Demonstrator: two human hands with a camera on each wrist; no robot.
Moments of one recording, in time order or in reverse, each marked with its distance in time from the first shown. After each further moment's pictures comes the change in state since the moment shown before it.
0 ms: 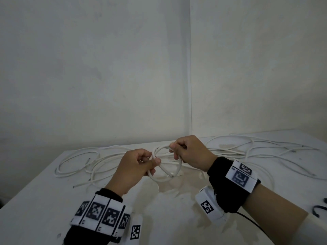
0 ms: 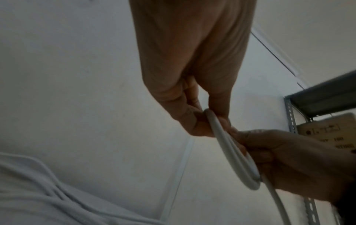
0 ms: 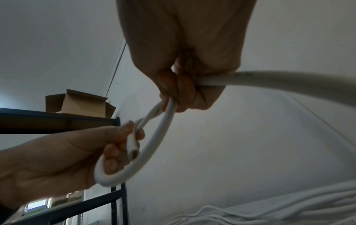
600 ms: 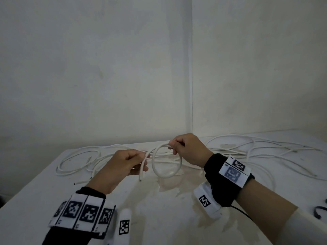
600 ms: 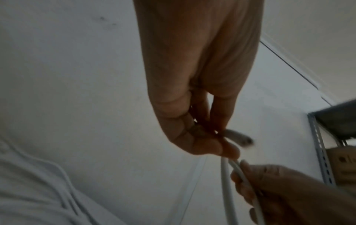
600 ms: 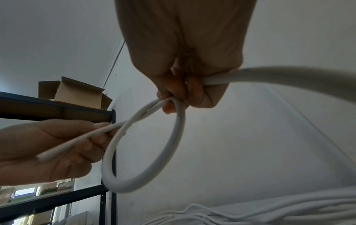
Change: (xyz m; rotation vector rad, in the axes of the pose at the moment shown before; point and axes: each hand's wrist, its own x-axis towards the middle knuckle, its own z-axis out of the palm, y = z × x) left_hand -0.003 0.006 -0.030 -0.034 -0.091 -0.114; right_hand 0.008 -0.002 0.004 -0.067 0.019 0.009
